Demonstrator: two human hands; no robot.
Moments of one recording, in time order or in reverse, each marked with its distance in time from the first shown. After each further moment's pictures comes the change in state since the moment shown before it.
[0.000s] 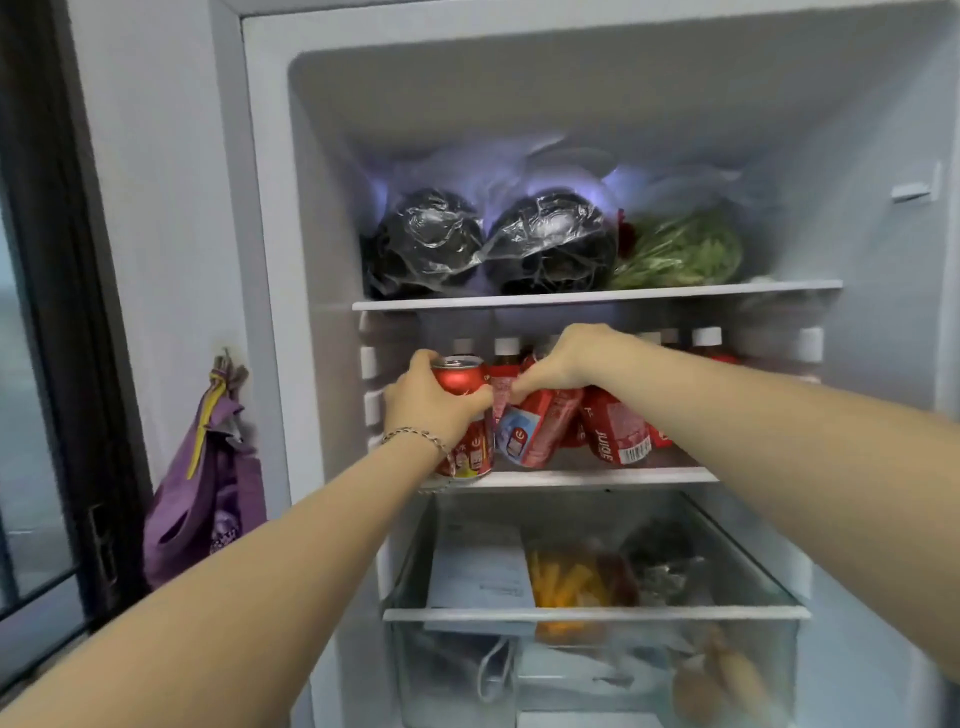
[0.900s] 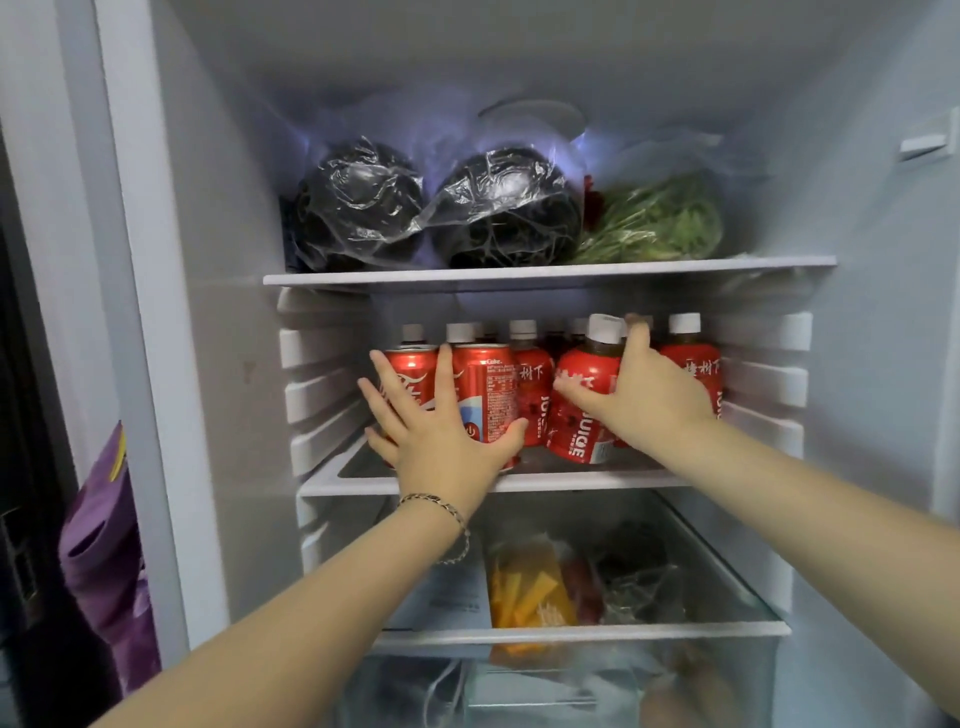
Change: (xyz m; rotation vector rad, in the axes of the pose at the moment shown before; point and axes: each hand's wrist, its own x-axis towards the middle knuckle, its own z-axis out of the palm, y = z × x) left_hand -0.025 -0.009 0.087 0.344 0.108 0.117; right_hand 0.020 0.104 0.057 0.141 0.479 -0.046
